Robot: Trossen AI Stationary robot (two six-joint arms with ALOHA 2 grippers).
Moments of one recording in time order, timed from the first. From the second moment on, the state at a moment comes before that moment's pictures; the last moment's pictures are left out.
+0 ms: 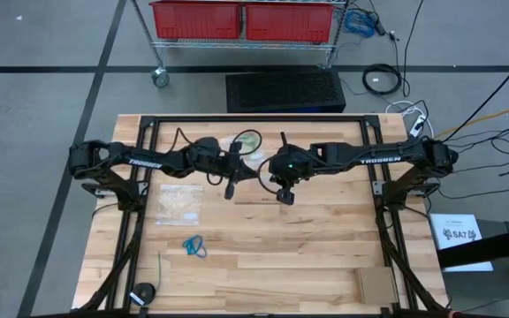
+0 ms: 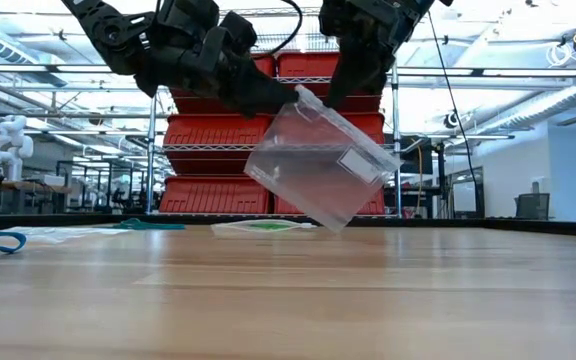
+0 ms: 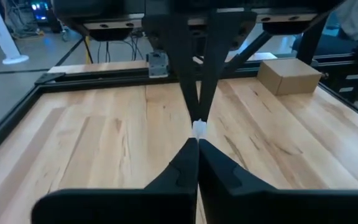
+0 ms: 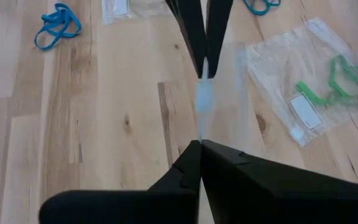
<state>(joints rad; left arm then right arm) 0.25 1.49 0.72 0.54 0.39 0.14 -0.07 1.55 1.25 -0.57 0.02 0.12</state>
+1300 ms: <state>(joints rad) 0.28 1.49 0.72 0.55 0.34 0.14 -0.07 1.60 1.26 -0.47 0.09 0.17</state>
